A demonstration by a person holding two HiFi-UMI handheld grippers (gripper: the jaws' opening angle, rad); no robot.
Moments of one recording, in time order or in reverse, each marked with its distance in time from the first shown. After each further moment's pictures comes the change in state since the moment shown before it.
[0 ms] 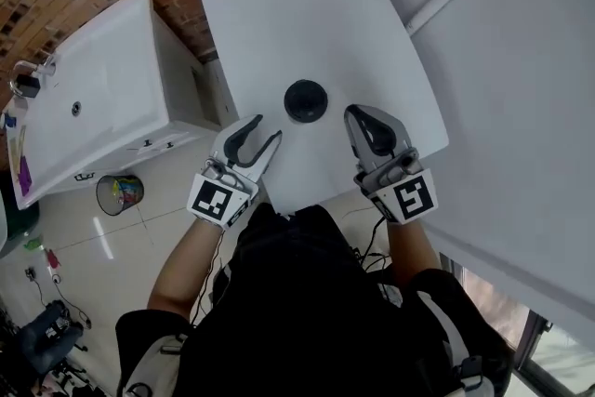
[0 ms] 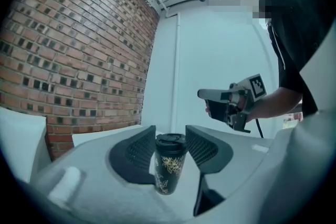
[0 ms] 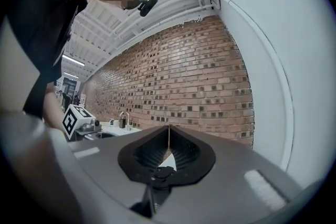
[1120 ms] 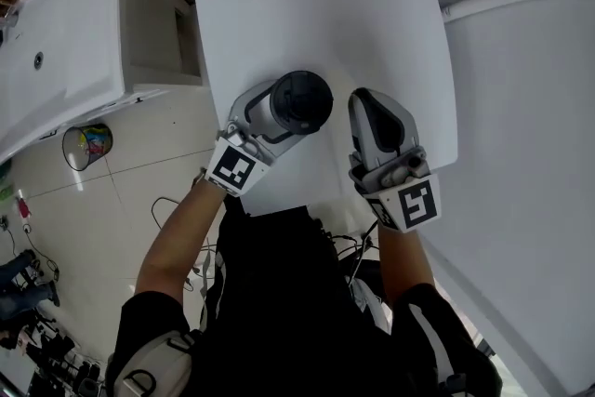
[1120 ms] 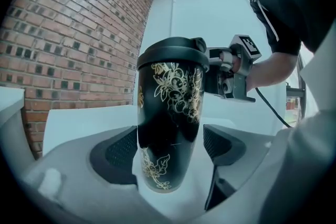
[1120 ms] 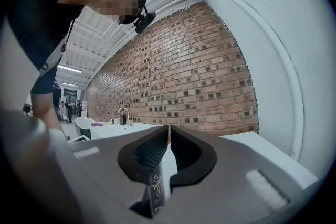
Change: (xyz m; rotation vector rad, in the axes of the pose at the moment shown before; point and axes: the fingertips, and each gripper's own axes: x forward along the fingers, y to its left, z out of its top) left arm 0.087 -0.007 -0.151 0.018 0.117 -0.080; right arm 0.034 -0.035 -0.093 0.116 0.055 0.039
